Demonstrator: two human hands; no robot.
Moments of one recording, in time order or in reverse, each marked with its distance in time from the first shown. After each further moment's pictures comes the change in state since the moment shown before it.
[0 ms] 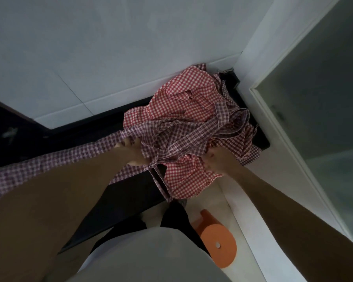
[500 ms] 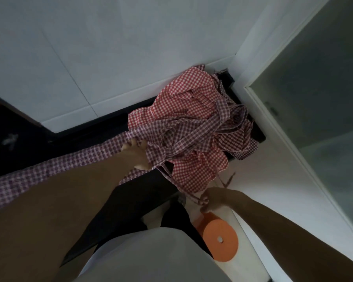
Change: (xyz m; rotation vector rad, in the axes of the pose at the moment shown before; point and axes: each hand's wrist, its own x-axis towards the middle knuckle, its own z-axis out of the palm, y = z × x) left_hand -0.001 -0.019 0.025 -0.060 0.100 0.119; right_hand -0.056 0.025 0.094 -0.592 -0.517 0.149
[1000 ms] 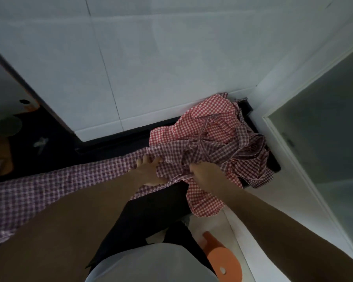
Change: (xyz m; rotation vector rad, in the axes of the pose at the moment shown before) left_hand -0.022 -0.022 -0.024 -0.176 -0.080 0.034; right_hand -0.006 -0.099 -0.111 -0.321 0.726 -0.262
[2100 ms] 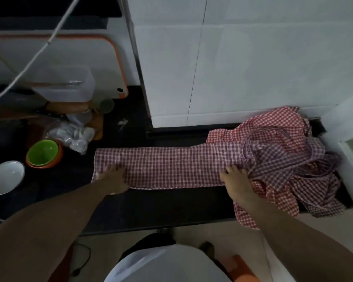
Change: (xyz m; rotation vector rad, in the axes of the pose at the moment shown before) left_hand -0.149 -0.230 0.043 0.023 0.116 -0.457; right_hand 0.021 -0.063 0.038 -0.257 -0.008 -0.055
